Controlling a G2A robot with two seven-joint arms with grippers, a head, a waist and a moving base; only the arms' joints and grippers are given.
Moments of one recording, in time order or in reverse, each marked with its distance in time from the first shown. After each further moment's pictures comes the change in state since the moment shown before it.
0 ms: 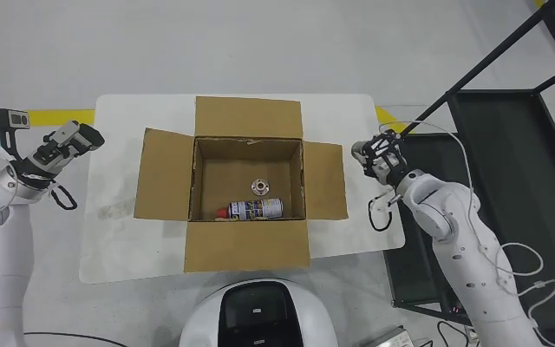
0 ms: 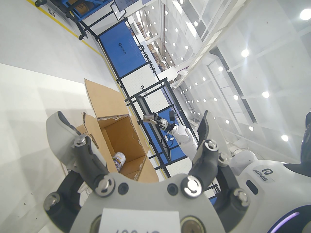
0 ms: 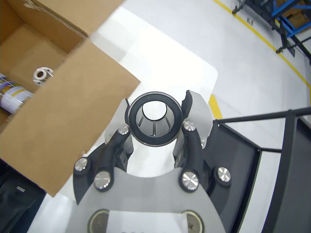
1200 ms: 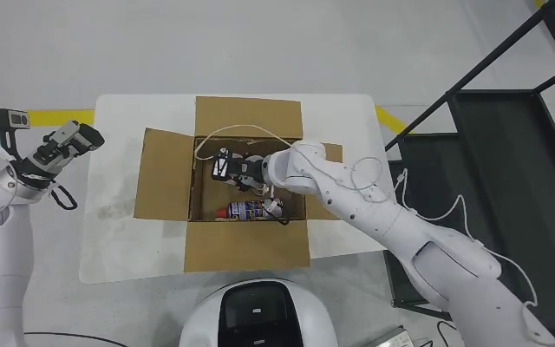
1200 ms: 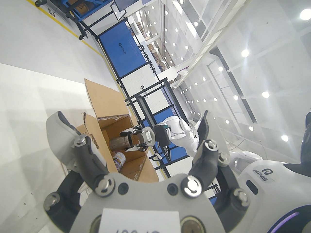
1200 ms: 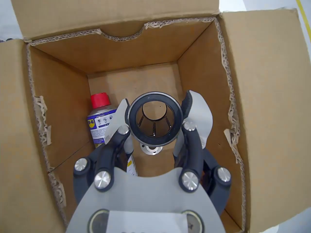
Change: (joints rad) left arm 0.000 0.000 0.000 0.000 0.000 0.000 0.000; right arm 0.857 -0.307 -1.030 0.612 0.129 -0.134 0.066
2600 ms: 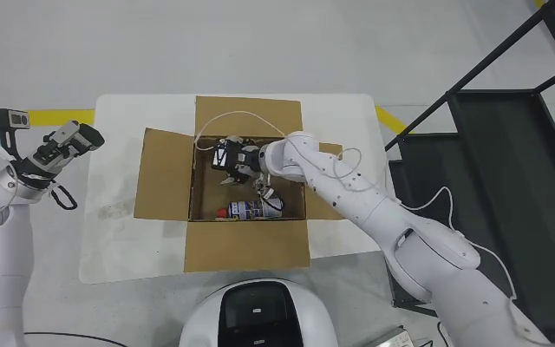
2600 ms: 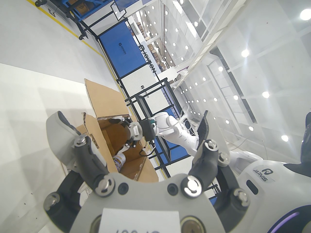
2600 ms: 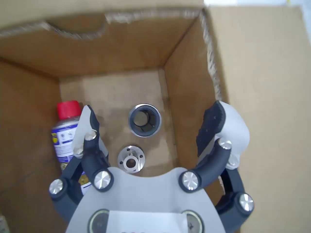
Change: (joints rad) left arm 0.000 0.000 0.000 0.000 0.000 0.000 0.000; right arm 0.027 -0.084 0.062 0.196 -0.158 -0.134 -0.259
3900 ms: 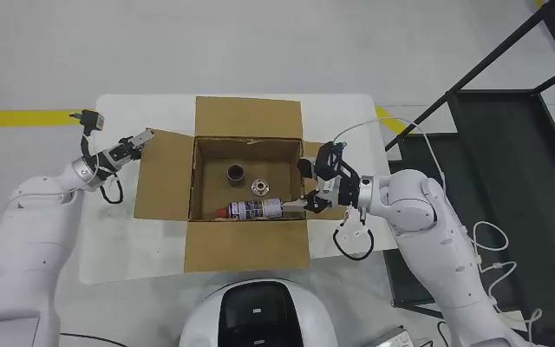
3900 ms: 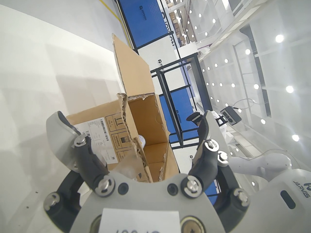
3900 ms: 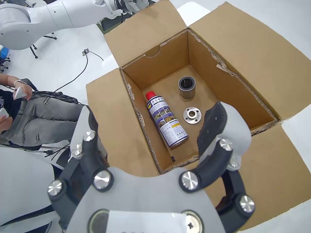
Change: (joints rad) left arm -0.237 -0.084 0.369 0.315 0.158 -0.089 0.055; right arm -0.731 0.276 0.789 -0.805 0.673 -0.072 0.558
